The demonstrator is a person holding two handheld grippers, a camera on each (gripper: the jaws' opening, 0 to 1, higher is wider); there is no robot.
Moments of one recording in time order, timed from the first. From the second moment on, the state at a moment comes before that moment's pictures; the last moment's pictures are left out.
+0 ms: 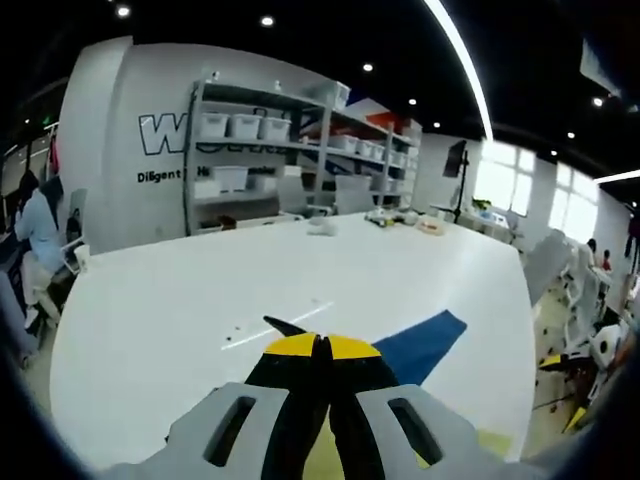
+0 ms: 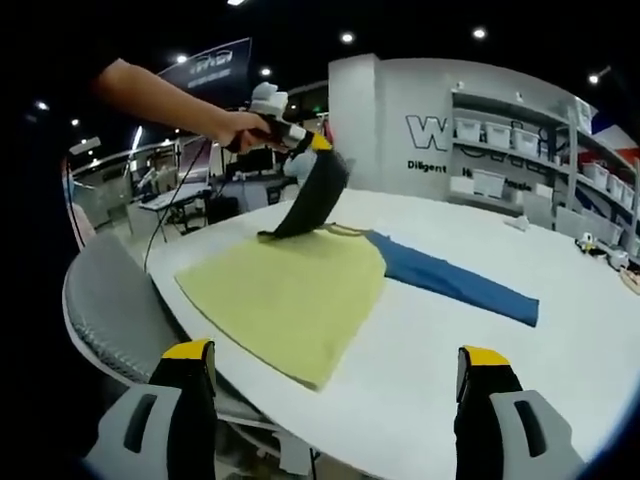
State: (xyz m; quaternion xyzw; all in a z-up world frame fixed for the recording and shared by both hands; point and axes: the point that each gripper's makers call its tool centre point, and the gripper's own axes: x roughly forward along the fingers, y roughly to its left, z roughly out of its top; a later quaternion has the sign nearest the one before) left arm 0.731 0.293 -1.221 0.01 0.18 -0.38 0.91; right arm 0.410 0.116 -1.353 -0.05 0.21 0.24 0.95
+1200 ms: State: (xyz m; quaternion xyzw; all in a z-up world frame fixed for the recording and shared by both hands) left arm 0.722 0.254 -1.253 0.01 0.21 -0.41 0.89; right arm 0.396 0.107 -1.358 -0.02 0.22 0.22 0.95
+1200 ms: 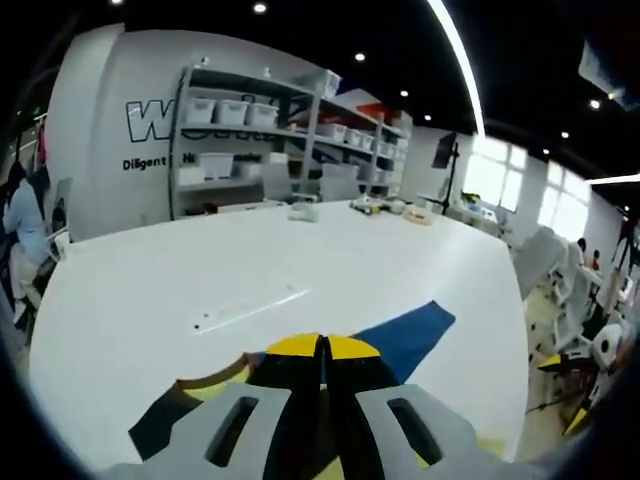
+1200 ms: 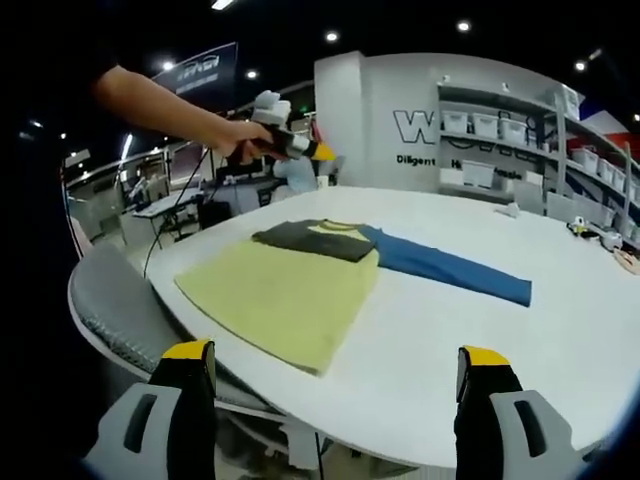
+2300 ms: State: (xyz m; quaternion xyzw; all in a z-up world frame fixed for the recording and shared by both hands) left arm 0.681 0.202 -1.359 0.14 0.27 -0.50 0.81; right arm 0.381 0.096 -1.370 0.01 0.24 0.18 0.95
